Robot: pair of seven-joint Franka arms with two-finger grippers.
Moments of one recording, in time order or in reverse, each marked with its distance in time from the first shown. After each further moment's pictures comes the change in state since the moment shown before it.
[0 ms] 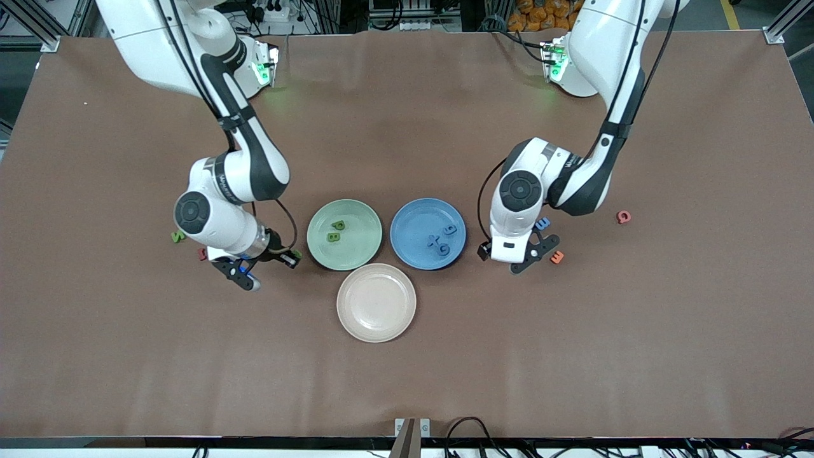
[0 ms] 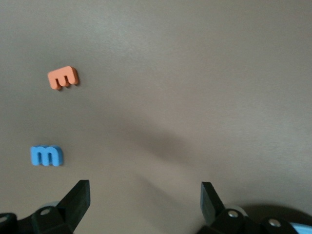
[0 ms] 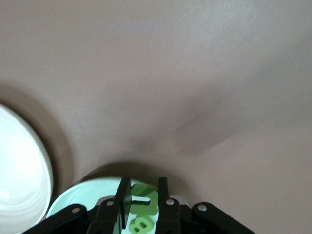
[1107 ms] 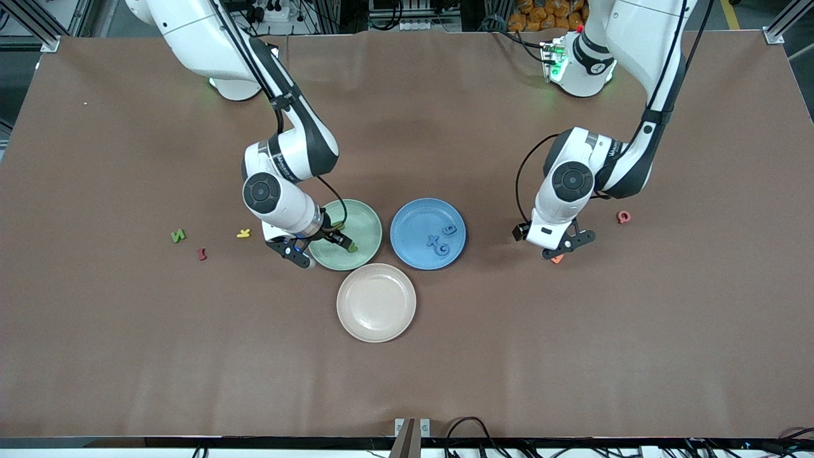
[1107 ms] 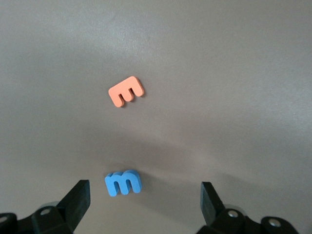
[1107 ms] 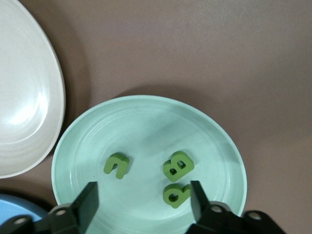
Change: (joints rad) left arm 0.115 -0.138 -0.001 -0.286 0.001 0.125 0.328; right arm 0.170 0.019 -0.003 -0.001 -0.004 -0.002 0.114
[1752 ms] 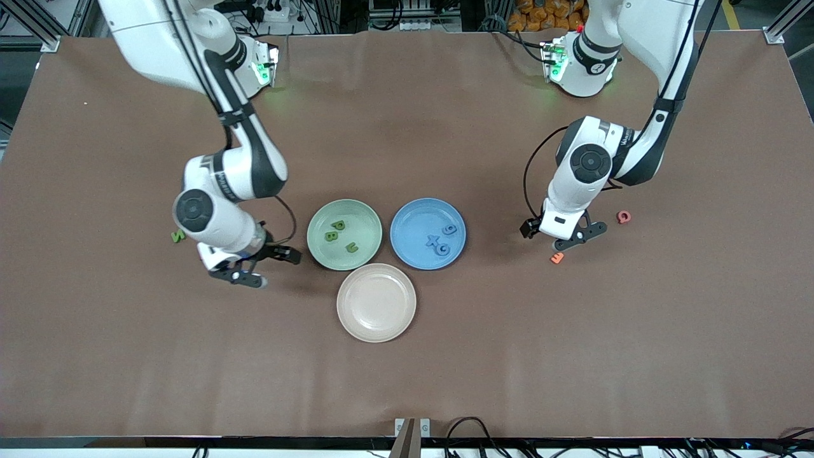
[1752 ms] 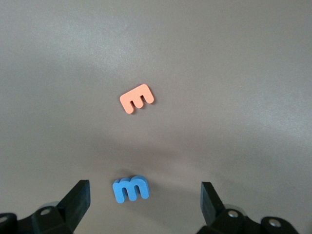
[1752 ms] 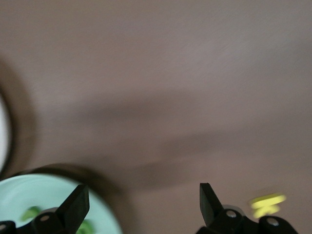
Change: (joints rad) left arm 0.039 -0.071 -0.008 -0.123 0.000 0.152 0.014; right arm -0.138 -0.036 -0.079 0.005 -0.115 -0.046 -0.437
